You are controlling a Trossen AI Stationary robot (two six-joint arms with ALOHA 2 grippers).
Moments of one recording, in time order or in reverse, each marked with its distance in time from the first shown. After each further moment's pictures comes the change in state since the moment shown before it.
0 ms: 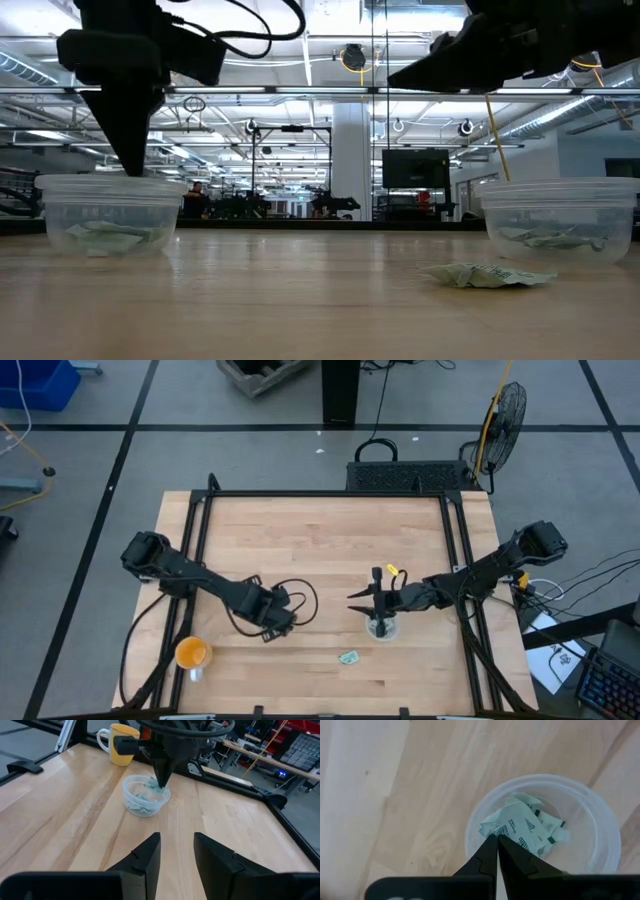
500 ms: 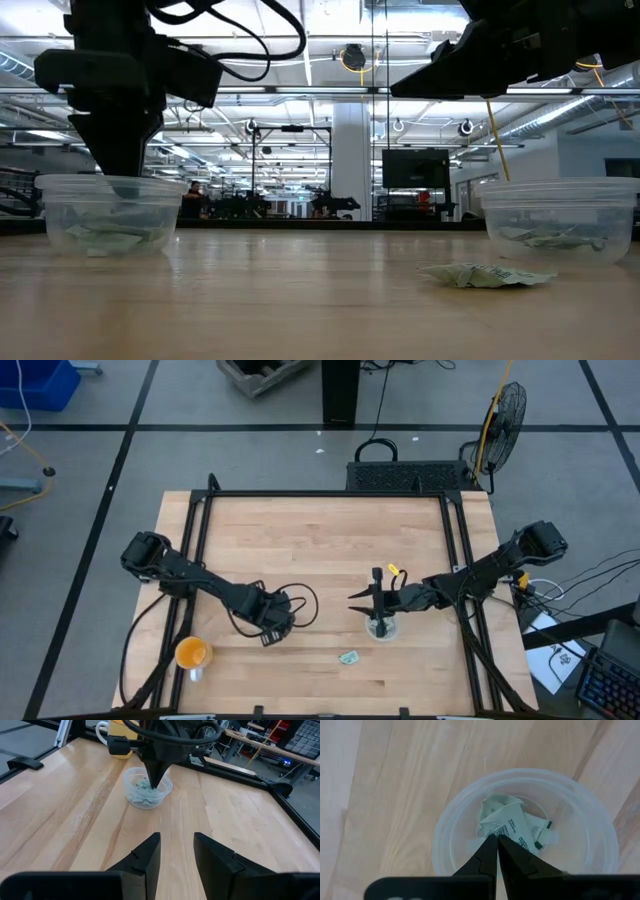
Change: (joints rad) left arm -0.004 -0.001 -0.100 0.170 0.066 0.069; right arm 0.000 0.000 -0.001 -0.037 0.000 0.052
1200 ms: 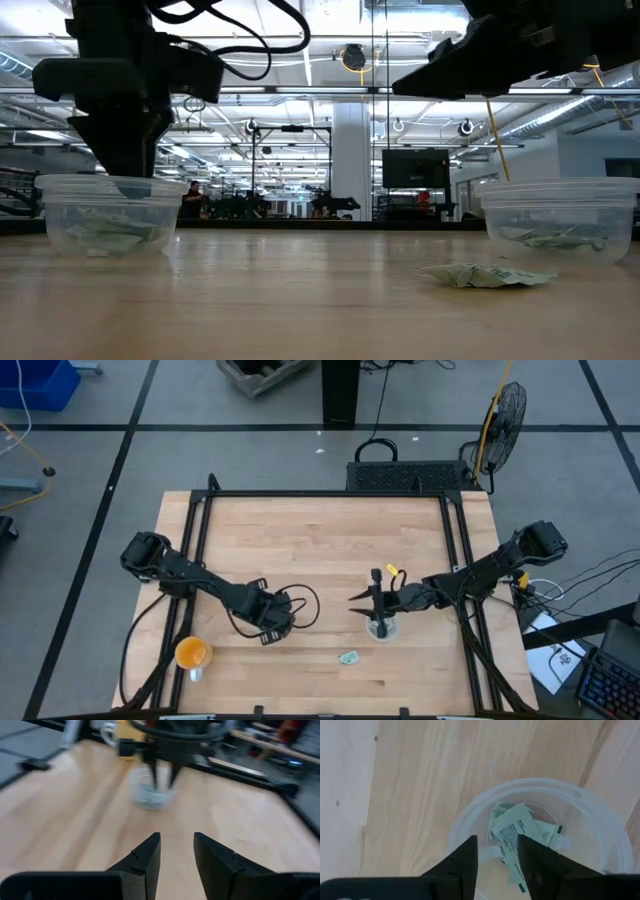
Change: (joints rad) left arm 0.000 0.000 0.000 0.003 -0.056 0.084; right arm 0.002 0.000 0.000 0.000 -0.060 0.003
